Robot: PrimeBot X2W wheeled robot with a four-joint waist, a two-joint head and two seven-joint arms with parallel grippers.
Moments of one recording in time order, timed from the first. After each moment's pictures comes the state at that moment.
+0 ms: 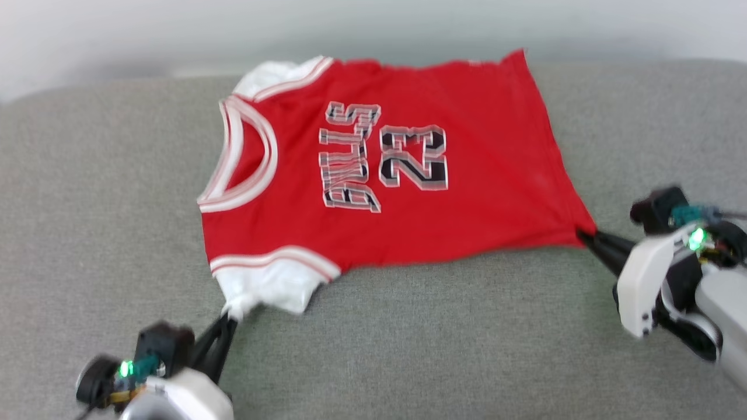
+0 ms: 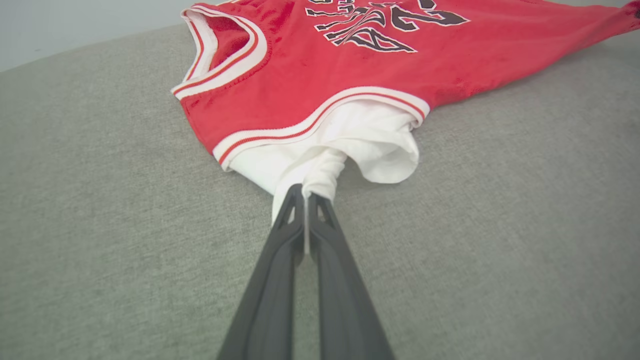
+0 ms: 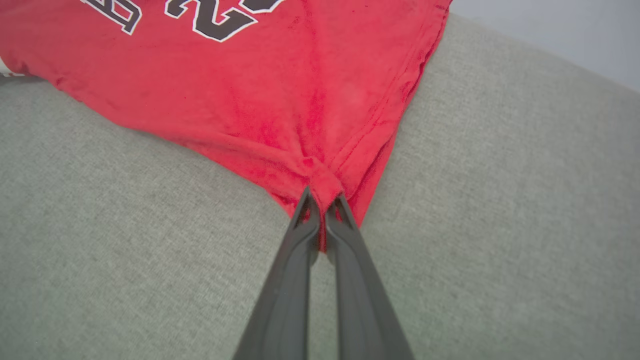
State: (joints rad) left arm -0.20 0.69 -0.69 0.09 -0.71 0.17 -0.19; right arm -0.79 -0.67 1.11 0.60 0.93 0.13 -0.05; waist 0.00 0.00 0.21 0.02
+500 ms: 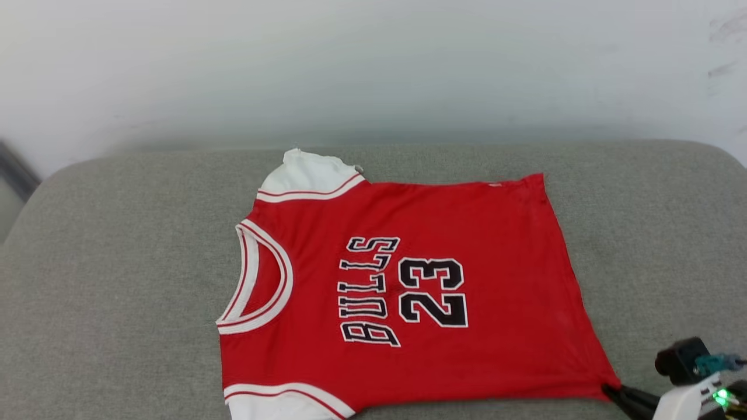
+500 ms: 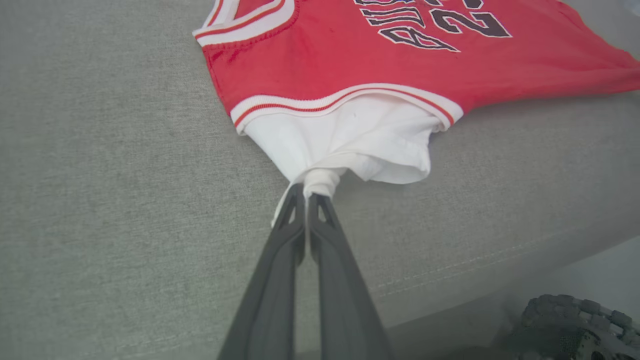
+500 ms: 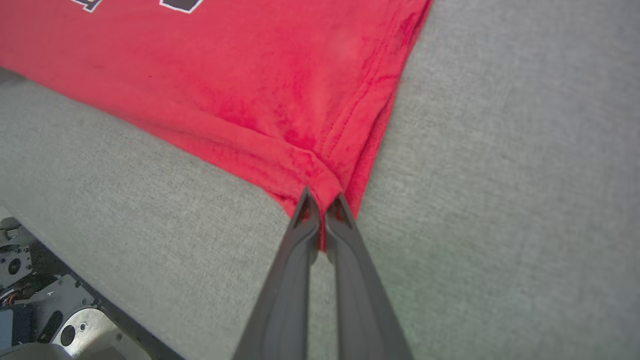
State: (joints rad) left arm 0.20 0.74 -0.72 -0.11 -0.82 0.33 -0.19; right arm -0.36 -0.78 1.04 0.46 0.97 0.13 -0.08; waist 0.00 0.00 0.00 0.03
